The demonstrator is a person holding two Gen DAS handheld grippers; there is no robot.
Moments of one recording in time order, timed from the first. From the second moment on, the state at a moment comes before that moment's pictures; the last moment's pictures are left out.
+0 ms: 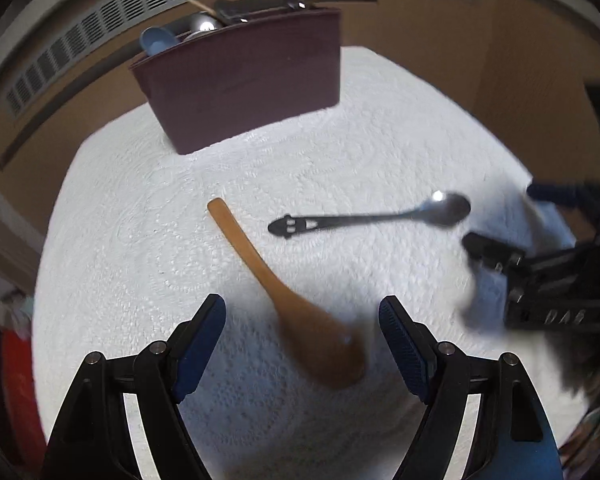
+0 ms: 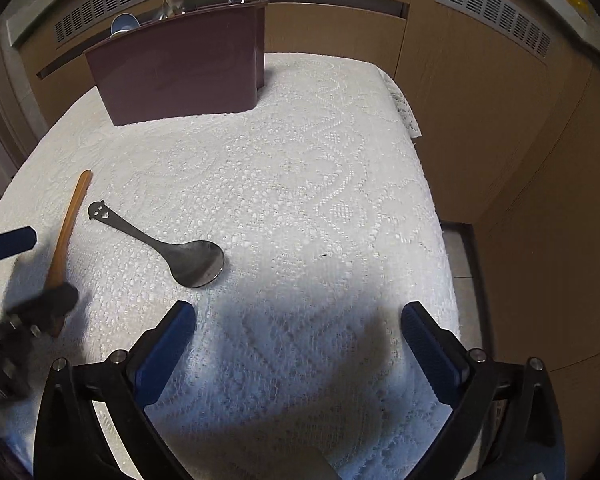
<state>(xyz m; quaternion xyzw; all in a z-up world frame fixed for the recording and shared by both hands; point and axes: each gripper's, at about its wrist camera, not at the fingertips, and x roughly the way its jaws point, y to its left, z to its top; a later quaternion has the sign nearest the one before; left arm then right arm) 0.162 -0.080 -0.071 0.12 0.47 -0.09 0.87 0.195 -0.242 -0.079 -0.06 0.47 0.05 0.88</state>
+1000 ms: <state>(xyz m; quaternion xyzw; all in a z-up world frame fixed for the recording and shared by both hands) 0.148 0.010 -0.074 -0.02 0.46 -0.13 0.88 0.202 -0.186 -0.071 -0.13 0.43 0.15 0.88</state>
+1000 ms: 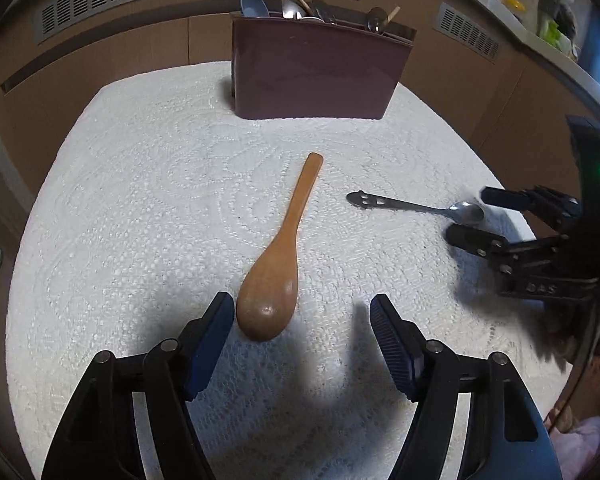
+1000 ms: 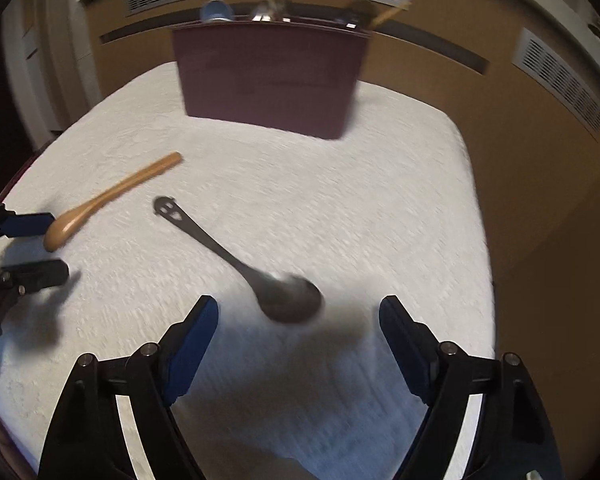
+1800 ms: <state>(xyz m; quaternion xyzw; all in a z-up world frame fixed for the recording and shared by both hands) 0.152 0.015 -0.071 -0.04 0.47 -0.14 0.87 0.240 -0.118 -0.062 -0.19 0.47 0.22 0.83</state>
